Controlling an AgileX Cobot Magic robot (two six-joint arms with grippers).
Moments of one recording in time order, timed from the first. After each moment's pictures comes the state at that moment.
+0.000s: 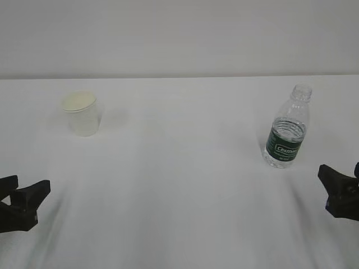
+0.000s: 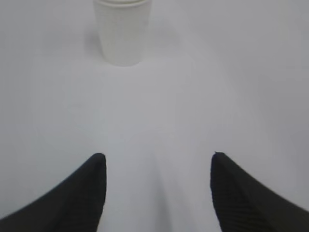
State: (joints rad) left arm -0.31 1.69 -0.07 -0.03 -1.15 -0.12; right arm 0.12 1.62 -0.06 -0.03 -1.13 0.03
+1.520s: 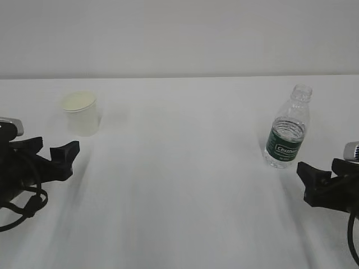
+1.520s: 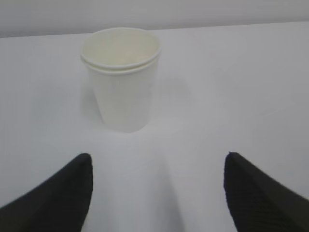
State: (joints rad) left arm -0.31 1.89 -0.36 -0.08 -1.15 -0.07; right arm 0.12 1.81 -0.18 -0.07 -1.15 0.03
